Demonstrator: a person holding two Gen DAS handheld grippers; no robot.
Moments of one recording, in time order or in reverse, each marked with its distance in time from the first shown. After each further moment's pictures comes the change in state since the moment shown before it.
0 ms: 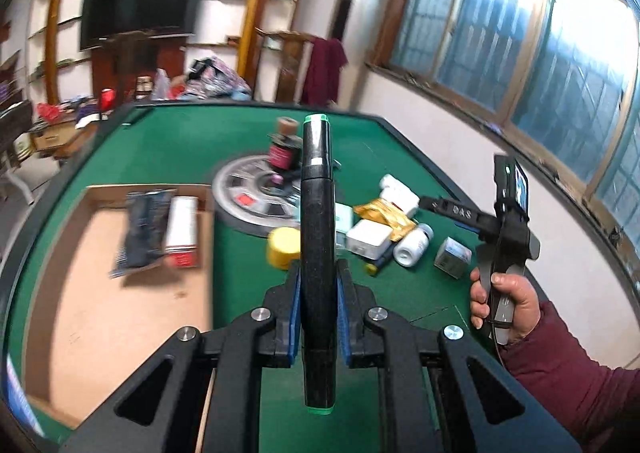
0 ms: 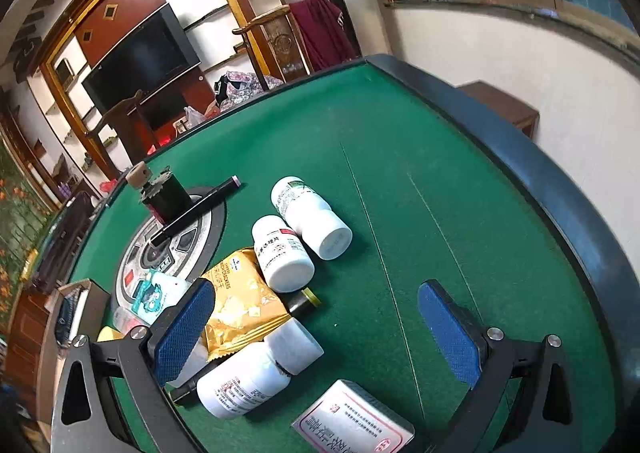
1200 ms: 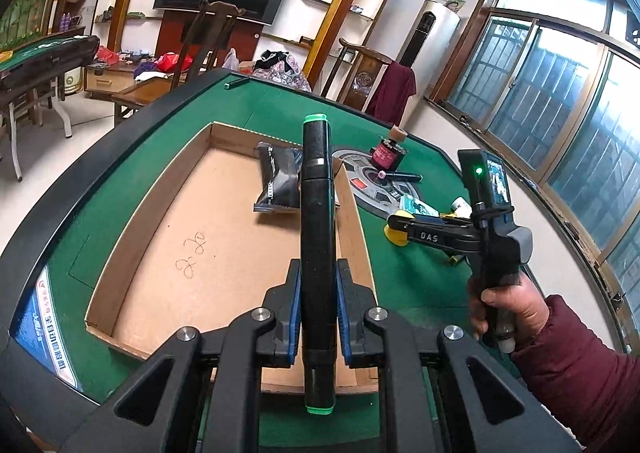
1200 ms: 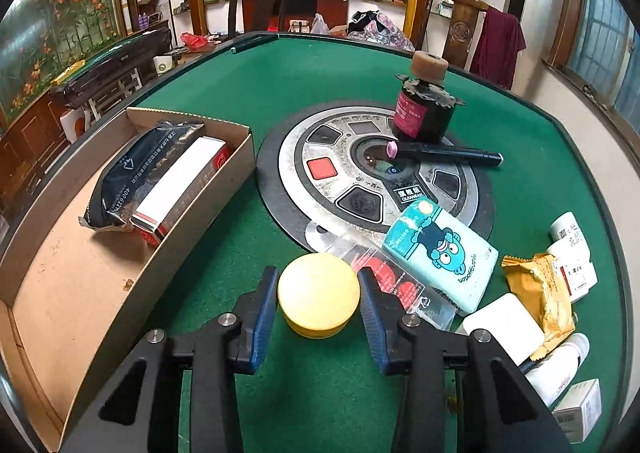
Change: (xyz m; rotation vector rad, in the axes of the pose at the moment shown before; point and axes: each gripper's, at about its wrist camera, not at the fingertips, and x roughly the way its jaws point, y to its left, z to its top) left arm -0.046 0.127 -0.058 -0.236 -0.042 0.065; right arm 0.044 0.227 -0.080 -0.585 0.198 0.081
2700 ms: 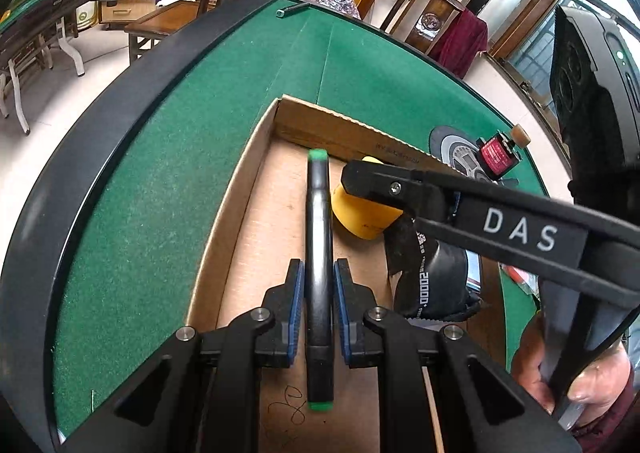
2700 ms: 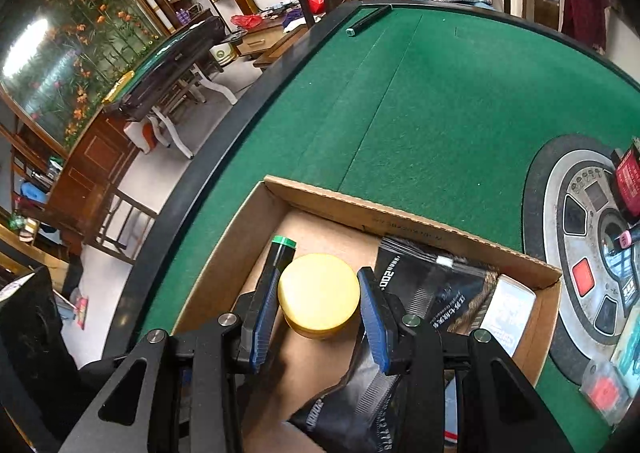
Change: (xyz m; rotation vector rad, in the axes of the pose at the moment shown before) left arm 0.138 0.106 0.090 -0.115 0.304 0.099; right arm 0.085 0.146 0.128 0.098 0.164 0.346
